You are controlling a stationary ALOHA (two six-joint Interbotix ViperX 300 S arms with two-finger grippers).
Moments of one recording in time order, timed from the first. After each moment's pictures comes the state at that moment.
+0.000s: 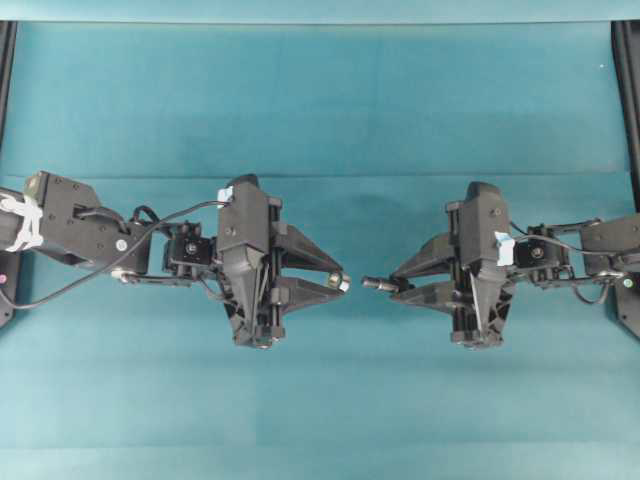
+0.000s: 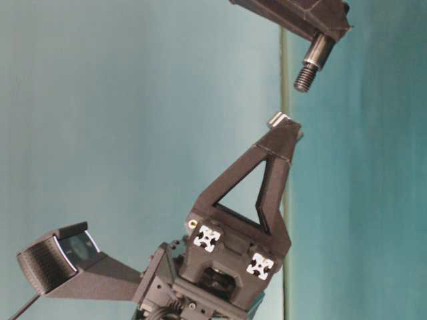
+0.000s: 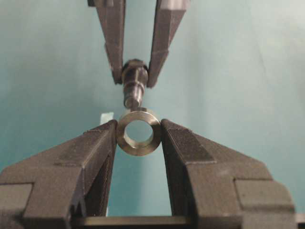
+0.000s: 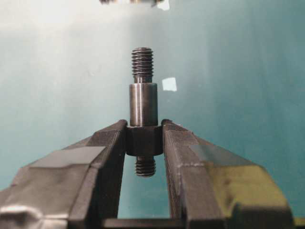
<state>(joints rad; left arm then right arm) -0.04 0.08 0.69 0.02 -0.41 -0.16 0.04 -0.17 1.03 0.02 -0.30 0.11</state>
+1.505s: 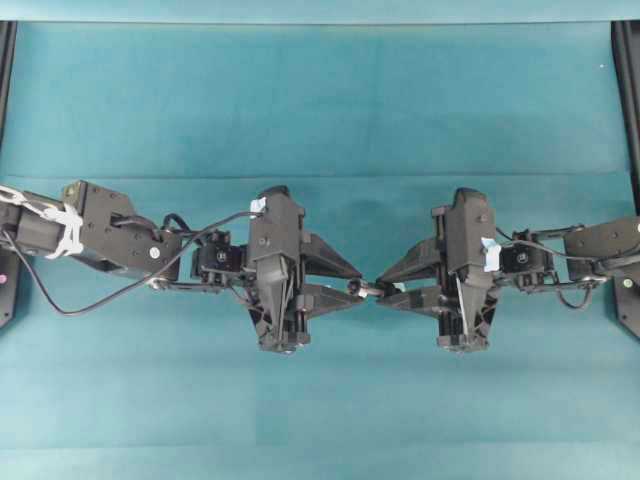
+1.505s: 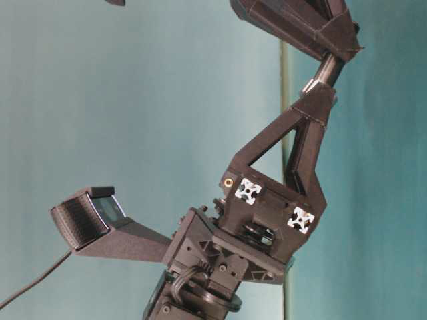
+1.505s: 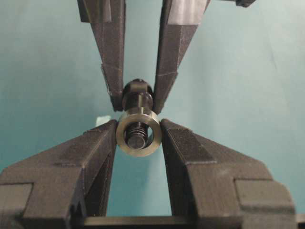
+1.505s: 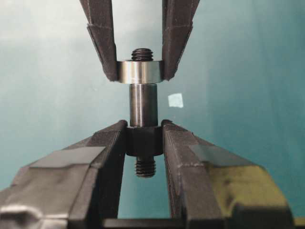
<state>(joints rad) -0.04 0.18 0.62 0.02 -0.41 -0.16 0.05 -0.11 1.00 0.02 -0.37 0.11</state>
